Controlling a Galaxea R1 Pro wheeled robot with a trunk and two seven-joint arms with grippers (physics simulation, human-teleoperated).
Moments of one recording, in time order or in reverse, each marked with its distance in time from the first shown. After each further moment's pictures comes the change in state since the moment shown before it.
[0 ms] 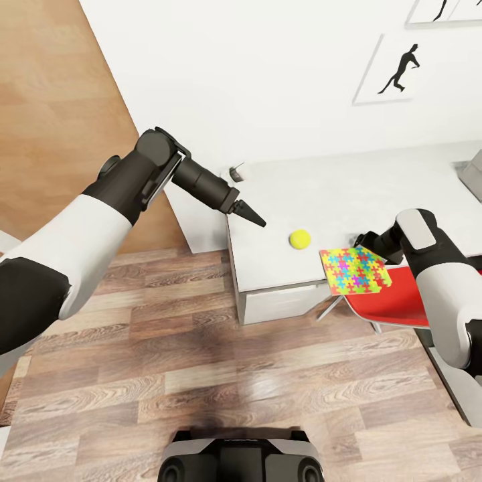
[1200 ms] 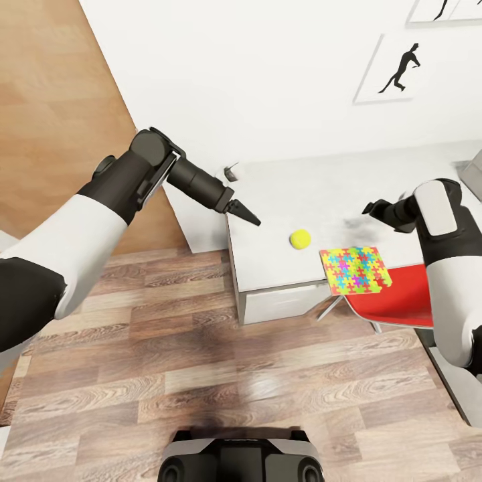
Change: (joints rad) left arm 0.000 0.020 0.000 0.001 -0.001 0.000 0.001; right arm -0.005 -0.006 -0.008 -0.288 0.021 0.072 -0.006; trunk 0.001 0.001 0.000
